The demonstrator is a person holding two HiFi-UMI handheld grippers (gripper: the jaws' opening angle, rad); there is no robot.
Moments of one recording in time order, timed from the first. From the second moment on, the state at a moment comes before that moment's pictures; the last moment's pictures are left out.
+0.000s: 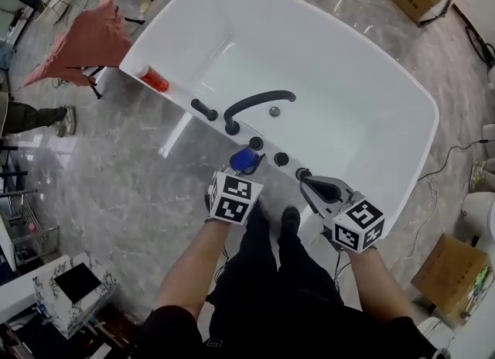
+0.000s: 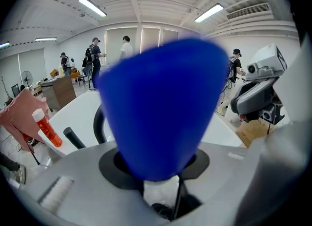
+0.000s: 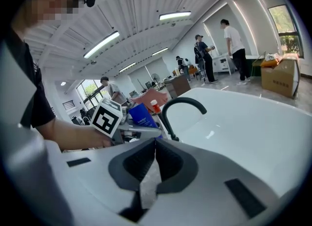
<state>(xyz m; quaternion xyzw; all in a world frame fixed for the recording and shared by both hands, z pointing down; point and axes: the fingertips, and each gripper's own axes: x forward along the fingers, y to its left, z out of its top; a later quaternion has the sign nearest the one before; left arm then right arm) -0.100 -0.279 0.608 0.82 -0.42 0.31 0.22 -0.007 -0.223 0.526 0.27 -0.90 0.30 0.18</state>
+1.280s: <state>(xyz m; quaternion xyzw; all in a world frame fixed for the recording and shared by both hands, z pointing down) -0.054 -0.313 0.756 0.83 -0.38 0.35 0.22 0.024 -0.234 0.595 0.30 -0.87 0.34 0.19</state>
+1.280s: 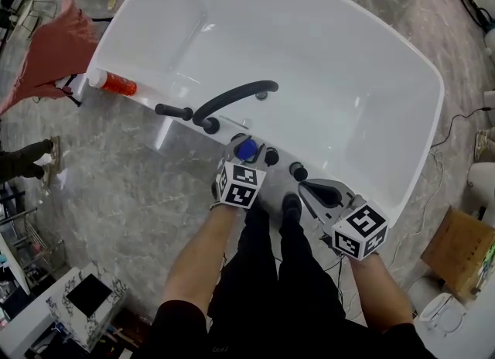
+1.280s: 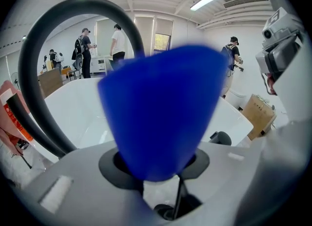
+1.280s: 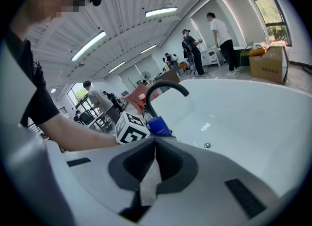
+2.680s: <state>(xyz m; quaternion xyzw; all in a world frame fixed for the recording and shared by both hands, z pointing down) -0.046 -0.310 0.763 0.84 -0.36 0.35 0.22 0.025 -0.215 0.601 0.30 -0.87 0.35 0.19</state>
